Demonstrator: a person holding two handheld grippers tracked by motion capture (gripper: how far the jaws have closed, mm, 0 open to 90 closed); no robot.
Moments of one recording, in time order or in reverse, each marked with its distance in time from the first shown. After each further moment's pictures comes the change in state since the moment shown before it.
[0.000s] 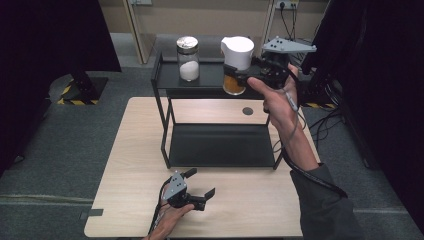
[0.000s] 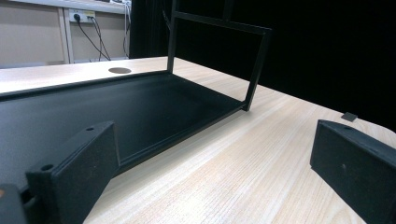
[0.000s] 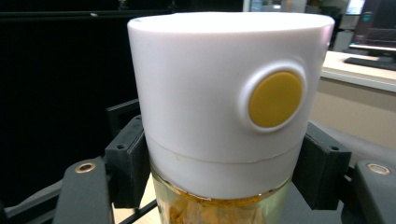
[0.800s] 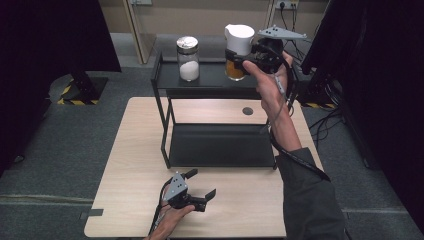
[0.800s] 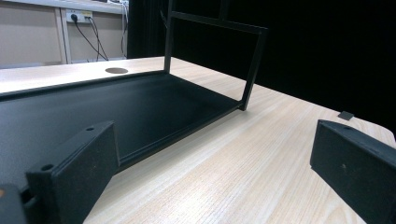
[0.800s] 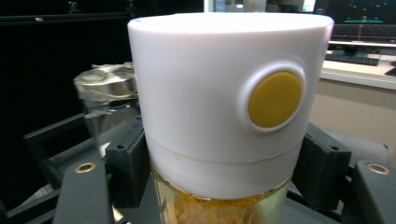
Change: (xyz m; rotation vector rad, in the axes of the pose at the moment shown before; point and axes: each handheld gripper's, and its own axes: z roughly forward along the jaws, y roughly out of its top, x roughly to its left) left arm -0.002 0.000 0.000 0.003 -0.007 0.009; right arm -0.011 0.002 0.036 -0.005 -0.139 0.050
